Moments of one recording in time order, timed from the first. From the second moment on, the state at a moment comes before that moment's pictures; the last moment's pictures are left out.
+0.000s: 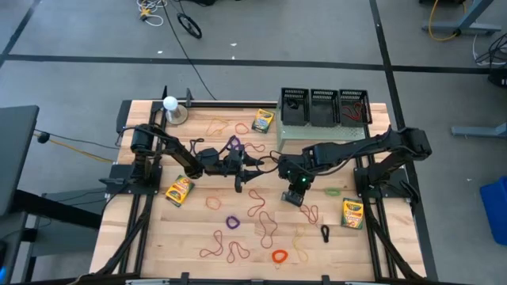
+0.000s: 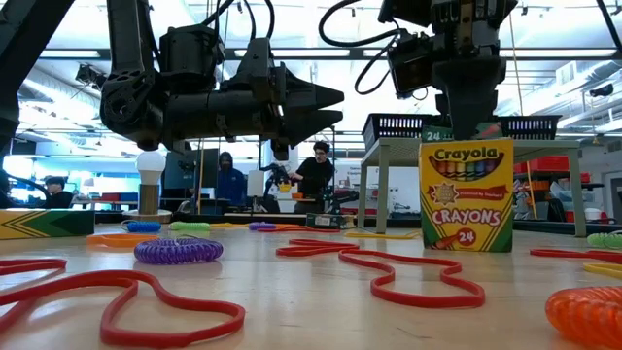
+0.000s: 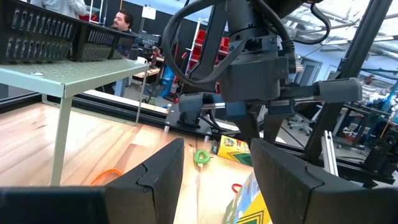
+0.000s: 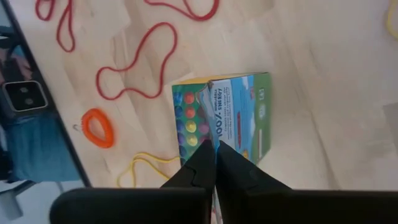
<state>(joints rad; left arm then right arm) 0.02 1.95 0.59 1.50 0.02 -0.24 0.07 1.58 1.12 -0.80 -0.32 0.54</state>
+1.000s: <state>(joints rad) 0.02 1.95 0.59 1.50 0.02 -0.24 0.07 1.58 1.12 -0.81 -0.26 0.54</state>
